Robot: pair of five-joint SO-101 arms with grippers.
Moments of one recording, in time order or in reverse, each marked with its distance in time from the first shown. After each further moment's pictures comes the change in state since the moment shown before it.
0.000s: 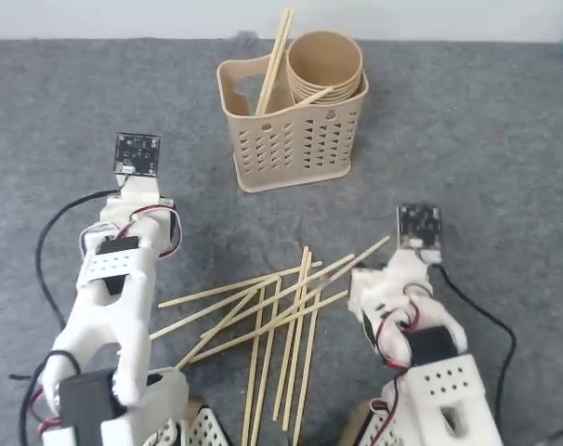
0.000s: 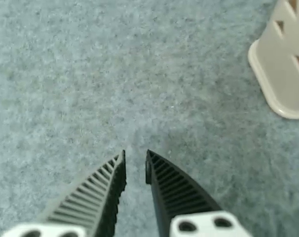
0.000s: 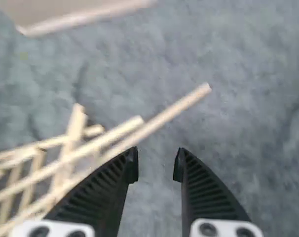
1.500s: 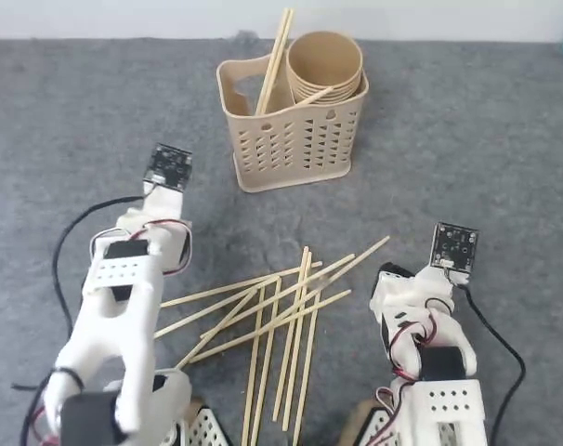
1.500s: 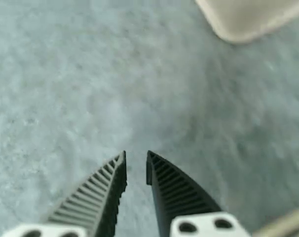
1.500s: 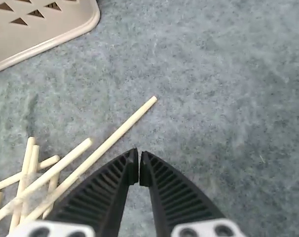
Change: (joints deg) left arm 4.6 -7.0 1.5 16.7 -9.9; right arm 11.0 -12.7 8.5 -1.3 0.0
